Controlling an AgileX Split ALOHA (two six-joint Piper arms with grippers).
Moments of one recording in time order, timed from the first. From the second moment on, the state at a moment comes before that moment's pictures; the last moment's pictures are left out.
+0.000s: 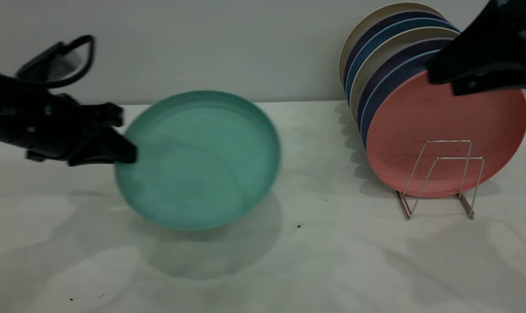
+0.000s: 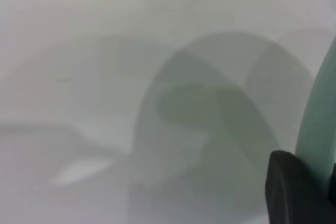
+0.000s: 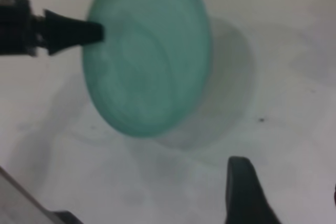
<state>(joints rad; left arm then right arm) -0.05 1.98 -0.85 -1.75 0.35 1.62 0.02 1.53 -0.74 1.38 0.71 -1.28</state>
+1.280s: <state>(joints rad) -0.28 1.95 -0.89 -1.75 0.48 1.52 0.02 1.70 -0.74 1.56 0.80 -1.44</state>
